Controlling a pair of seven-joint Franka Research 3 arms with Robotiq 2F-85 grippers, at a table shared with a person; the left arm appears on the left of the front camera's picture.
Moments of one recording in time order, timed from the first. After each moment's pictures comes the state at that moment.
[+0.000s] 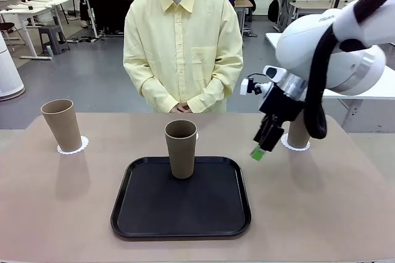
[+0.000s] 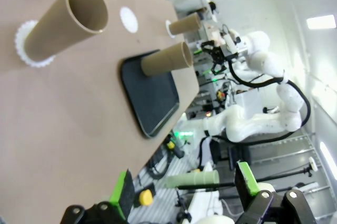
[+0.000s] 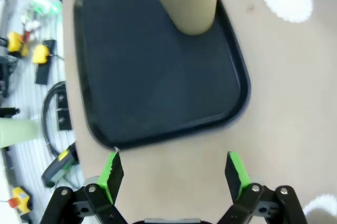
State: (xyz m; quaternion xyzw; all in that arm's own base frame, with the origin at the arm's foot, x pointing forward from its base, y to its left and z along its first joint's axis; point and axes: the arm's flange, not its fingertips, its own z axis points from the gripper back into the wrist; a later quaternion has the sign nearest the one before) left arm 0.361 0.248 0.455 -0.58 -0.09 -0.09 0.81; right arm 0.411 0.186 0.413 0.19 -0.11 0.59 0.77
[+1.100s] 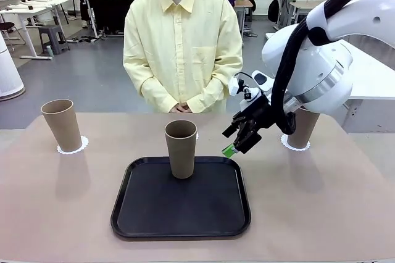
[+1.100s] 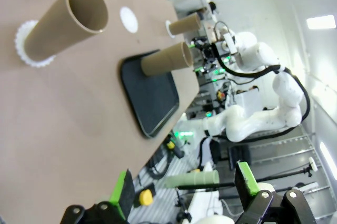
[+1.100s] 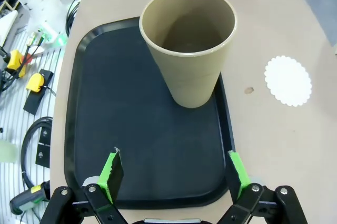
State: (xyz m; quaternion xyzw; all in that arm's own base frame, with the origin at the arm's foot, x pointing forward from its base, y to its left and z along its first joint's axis) left arm 0.361 0.248 0.455 -0.58 -0.09 -0.09 0.81; right arm 0.427 0.209 0.381 0.27 -0.23 0.63 0.69
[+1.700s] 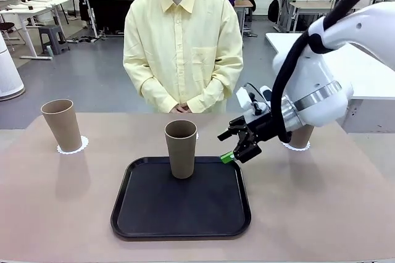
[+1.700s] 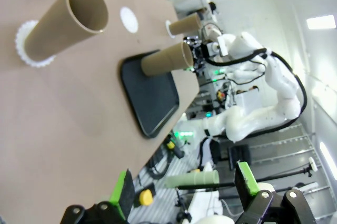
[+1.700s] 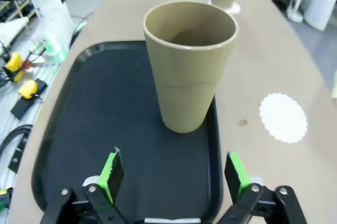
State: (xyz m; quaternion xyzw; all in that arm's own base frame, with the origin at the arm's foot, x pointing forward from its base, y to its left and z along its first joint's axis) left arm 0.360 0.248 0.455 -0.58 -0.09 -0.09 0.81; right arm 0.443 0.186 0.318 0.34 -0.34 0.63 0.60
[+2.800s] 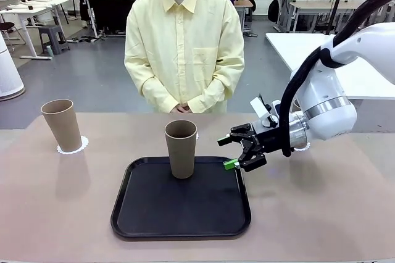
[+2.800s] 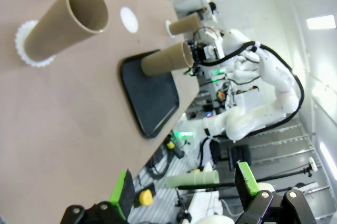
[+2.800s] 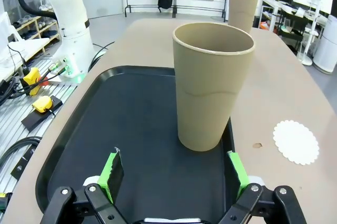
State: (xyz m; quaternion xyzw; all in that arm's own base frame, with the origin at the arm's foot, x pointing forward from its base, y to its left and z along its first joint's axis) left arm 0.360 0.248 0.455 -0.58 -0.09 -0.09 0.81; right arm 0.437 0.173 0.286 0.42 -0.38 0.62 0.54
